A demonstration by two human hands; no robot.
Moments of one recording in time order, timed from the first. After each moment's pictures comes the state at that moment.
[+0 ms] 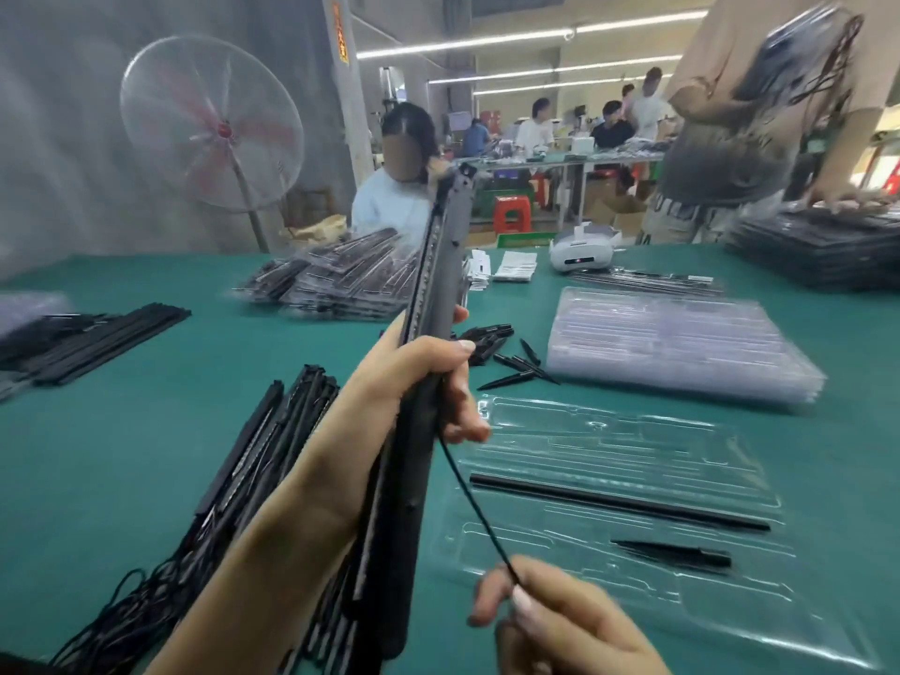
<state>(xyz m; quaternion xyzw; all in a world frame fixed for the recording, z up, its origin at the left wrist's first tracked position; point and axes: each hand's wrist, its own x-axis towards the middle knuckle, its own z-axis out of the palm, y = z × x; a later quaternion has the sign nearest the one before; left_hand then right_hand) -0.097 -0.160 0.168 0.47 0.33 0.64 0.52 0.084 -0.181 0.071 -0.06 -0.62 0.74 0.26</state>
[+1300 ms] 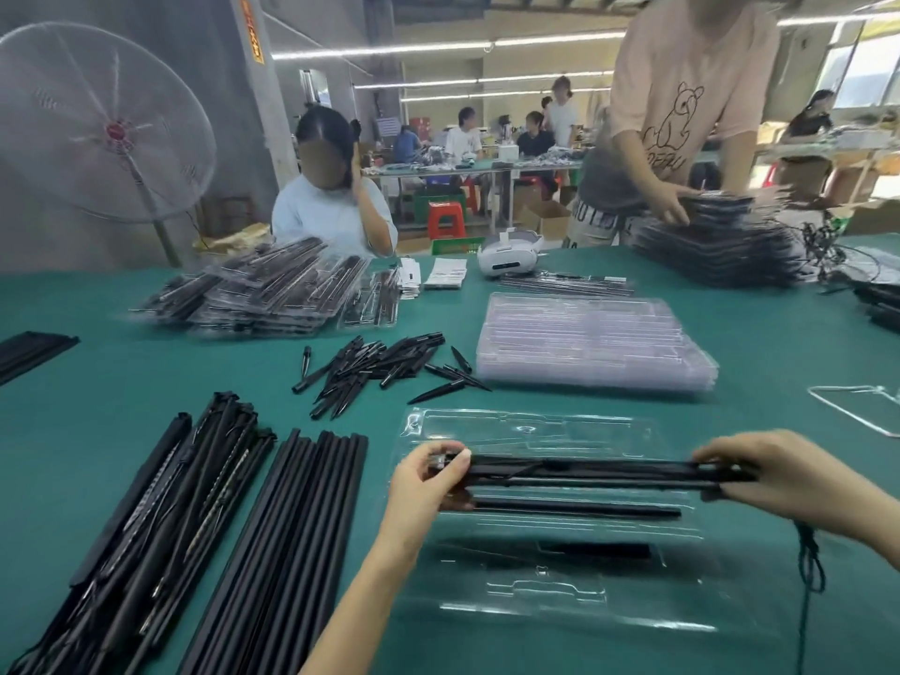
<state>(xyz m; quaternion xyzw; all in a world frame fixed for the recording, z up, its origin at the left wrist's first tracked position) -0.064 -0.068 0.011 0.42 0.54 0.57 0.46 0.298 -0.006 0.054 -0.50 -0.85 0.06 0.16</state>
